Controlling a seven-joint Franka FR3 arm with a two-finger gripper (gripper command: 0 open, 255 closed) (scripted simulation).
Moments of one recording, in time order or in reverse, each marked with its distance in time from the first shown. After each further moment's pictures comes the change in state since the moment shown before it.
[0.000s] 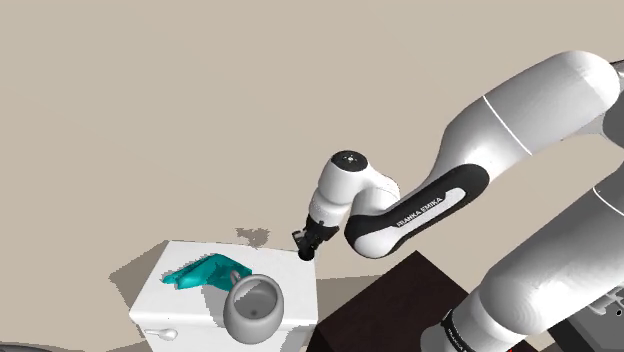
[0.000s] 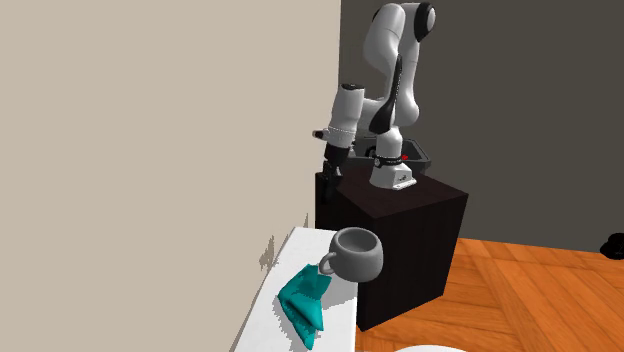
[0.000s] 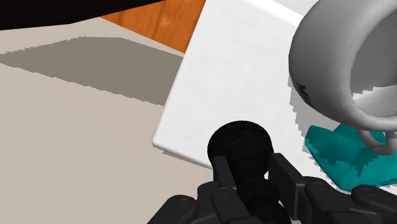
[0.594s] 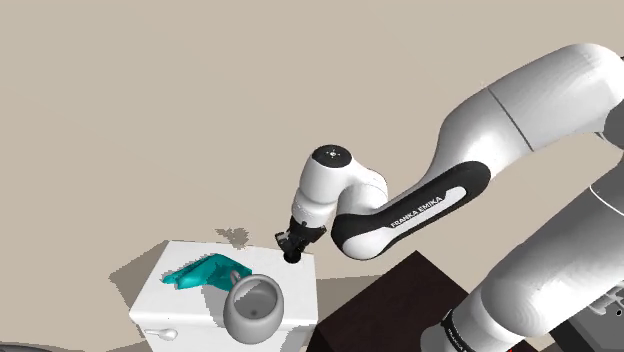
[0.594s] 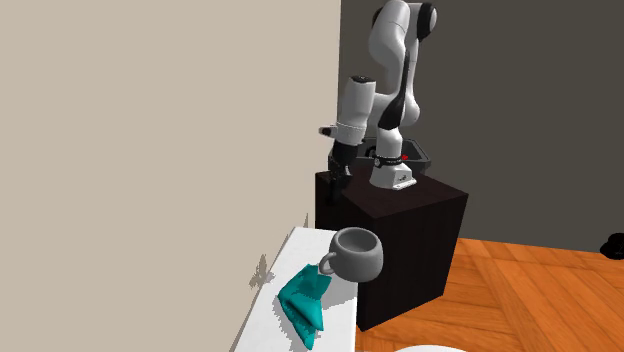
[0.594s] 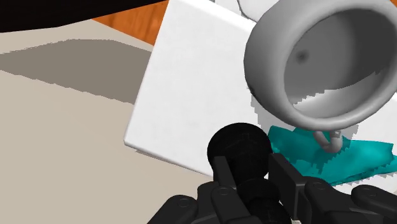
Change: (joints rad) arm 0.041 0.020 0.067 0.102 0.005 -0.099 0.092
